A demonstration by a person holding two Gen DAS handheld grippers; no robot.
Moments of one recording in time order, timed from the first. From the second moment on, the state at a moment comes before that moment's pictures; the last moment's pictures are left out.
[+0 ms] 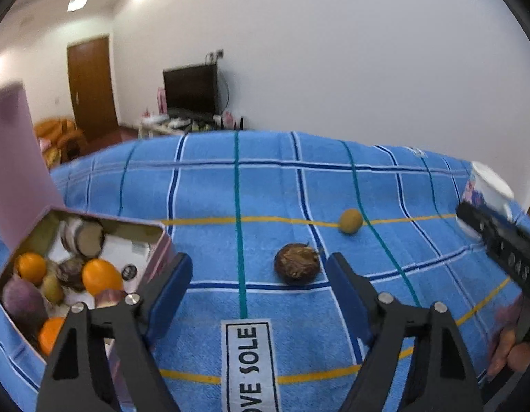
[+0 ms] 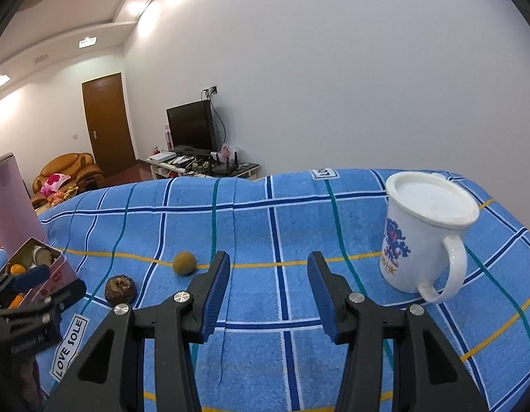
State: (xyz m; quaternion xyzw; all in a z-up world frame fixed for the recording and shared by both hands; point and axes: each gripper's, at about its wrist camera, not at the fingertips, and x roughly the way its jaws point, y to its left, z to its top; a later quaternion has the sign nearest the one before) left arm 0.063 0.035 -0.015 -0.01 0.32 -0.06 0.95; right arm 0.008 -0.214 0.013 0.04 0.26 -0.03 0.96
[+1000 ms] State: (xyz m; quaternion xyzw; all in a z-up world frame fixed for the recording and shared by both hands) left arm 0.131 -0.023 -0.048 0.01 0.43 -0.06 0.90; right arm 0.021 -0.217 -0.003 0.09 0.32 0.00 0.94
